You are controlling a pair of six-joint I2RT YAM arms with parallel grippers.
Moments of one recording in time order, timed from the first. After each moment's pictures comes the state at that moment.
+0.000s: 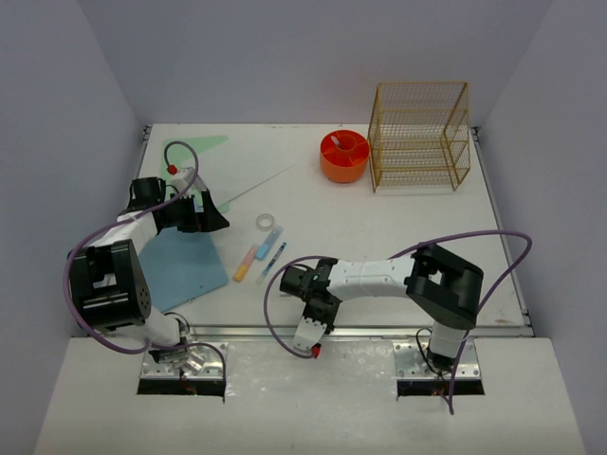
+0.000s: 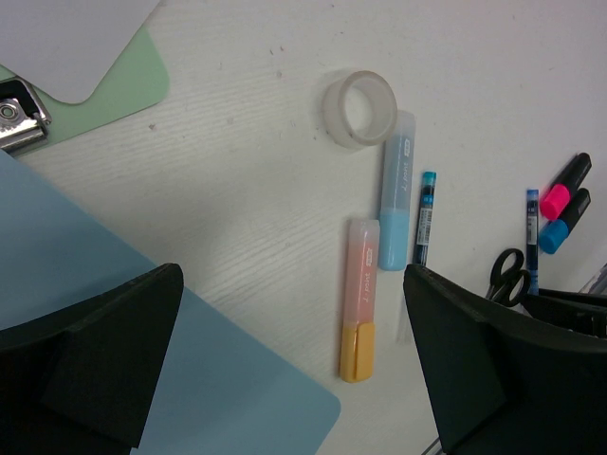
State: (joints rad) left arm 0.27 1.51 0.84 -0.29 0.78 0.10; right arm 1.17 1.80 0.99 -0.74 -0.03 -1.61
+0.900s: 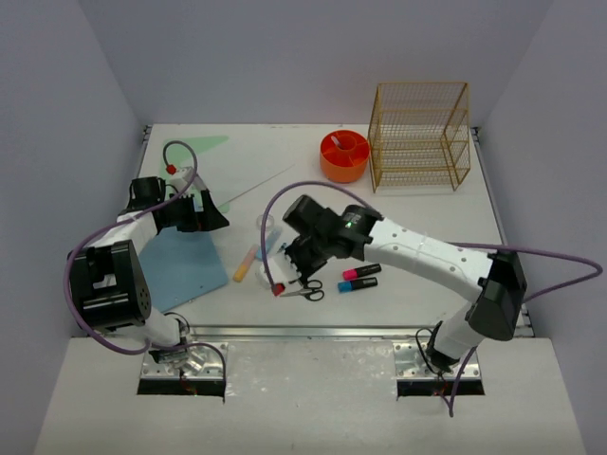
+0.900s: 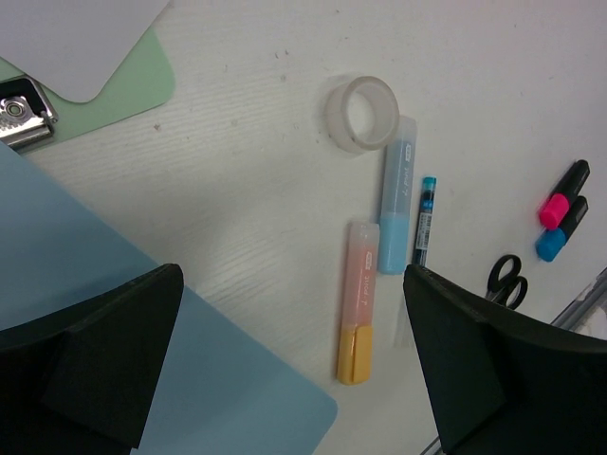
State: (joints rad) left arm 0.27 1.50 0.84 -0.29 0.77 0.08; right arm 1.07 1.59 1.35 -0.87 -0.24 -1.23
